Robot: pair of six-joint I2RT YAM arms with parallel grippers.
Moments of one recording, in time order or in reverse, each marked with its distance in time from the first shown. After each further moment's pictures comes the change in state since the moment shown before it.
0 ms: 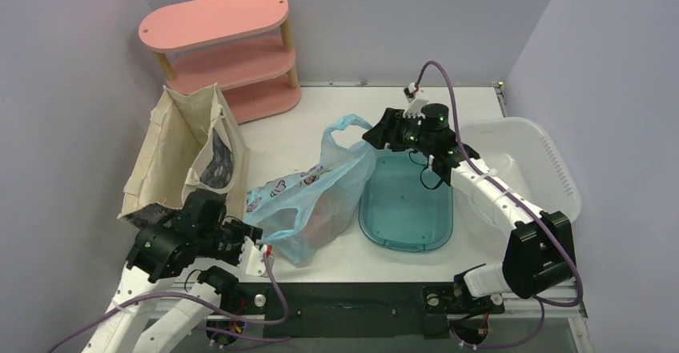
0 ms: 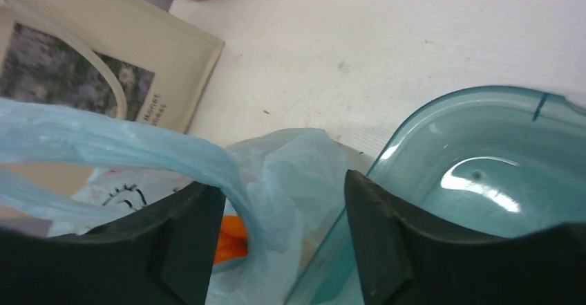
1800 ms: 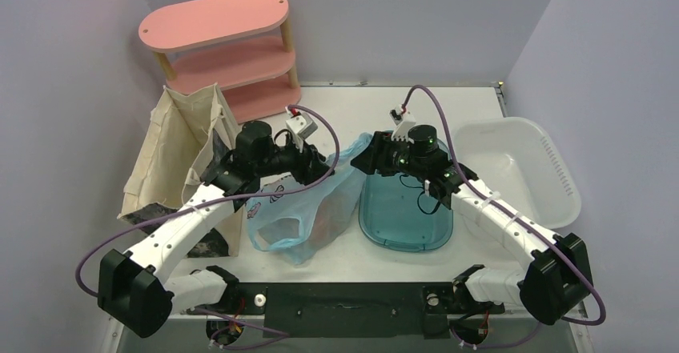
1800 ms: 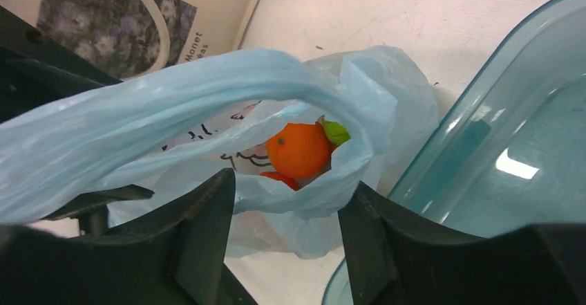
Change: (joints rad) left arm -0.033 0.563 0.049 1.258 0.156 -1.453; right arm 0.178 -0.172 -0.090 -0.137 0.064 0.057
